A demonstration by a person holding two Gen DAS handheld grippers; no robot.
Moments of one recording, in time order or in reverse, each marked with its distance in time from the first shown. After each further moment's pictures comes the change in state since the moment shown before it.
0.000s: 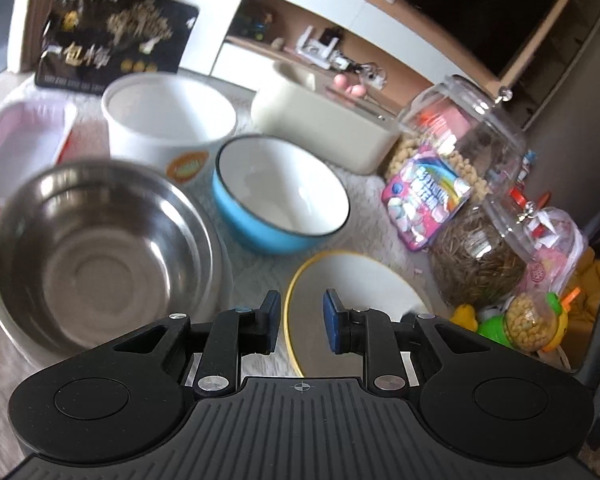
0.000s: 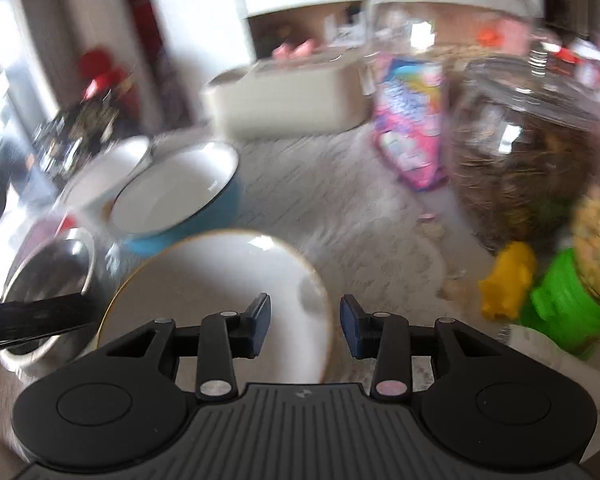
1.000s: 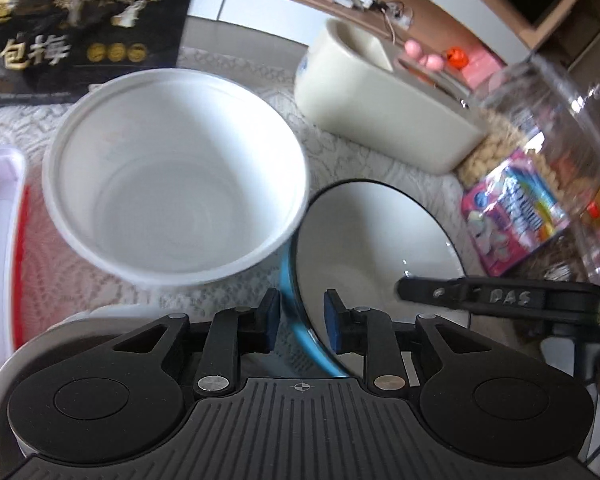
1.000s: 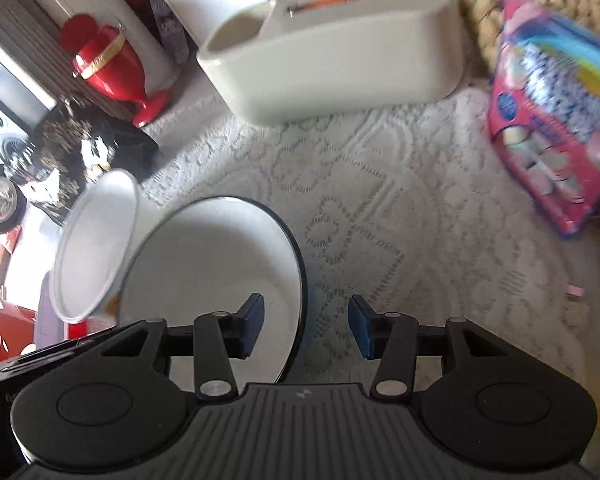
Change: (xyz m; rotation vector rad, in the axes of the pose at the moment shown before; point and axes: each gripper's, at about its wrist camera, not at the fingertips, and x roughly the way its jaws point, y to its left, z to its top) left arm 0.131 0.060 0.104 0.029 0.225 0.070; right arm 0.149 0.048 0.117 0.086 0.346 0.138
